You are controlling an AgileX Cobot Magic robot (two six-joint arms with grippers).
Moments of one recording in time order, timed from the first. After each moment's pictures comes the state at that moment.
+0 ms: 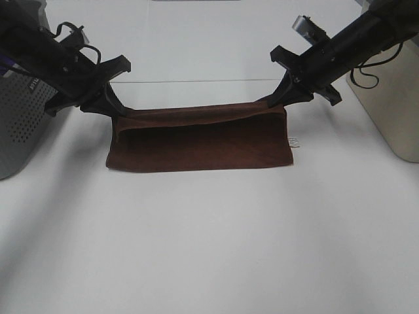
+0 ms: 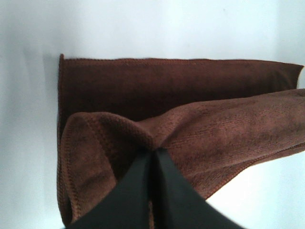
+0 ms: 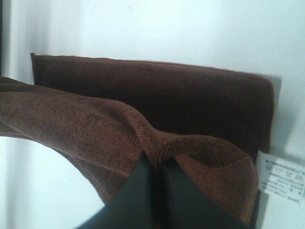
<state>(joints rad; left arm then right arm) -0.12 2.16 -1.55 -0.72 0.75 0.18 0.06 2.28 -1.74 0.76 0.96 -0.41</state>
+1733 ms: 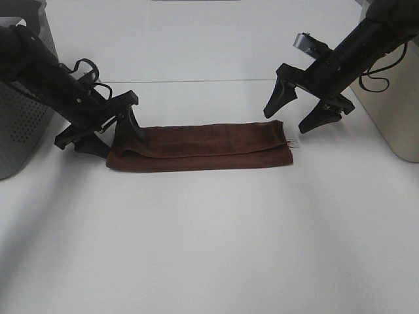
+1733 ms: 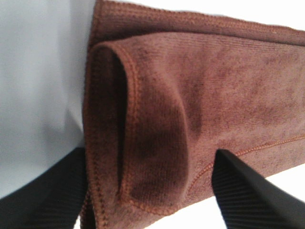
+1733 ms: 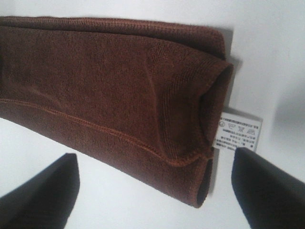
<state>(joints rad) -0.12 2.31 -1.60 -0.71 0.83 0.12 0.06 2.29 -1.77 0.59 1.06 -0.33</state>
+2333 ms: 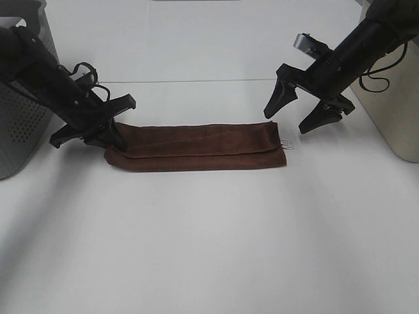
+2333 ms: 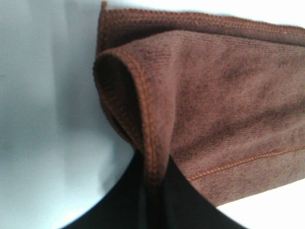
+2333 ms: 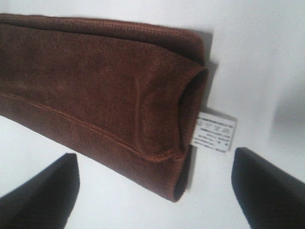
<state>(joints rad) -0.12 2.30 -1.60 -0.63 0.81 0.10 0.06 2.29 -1.77 0.59 1.06 -0.33</state>
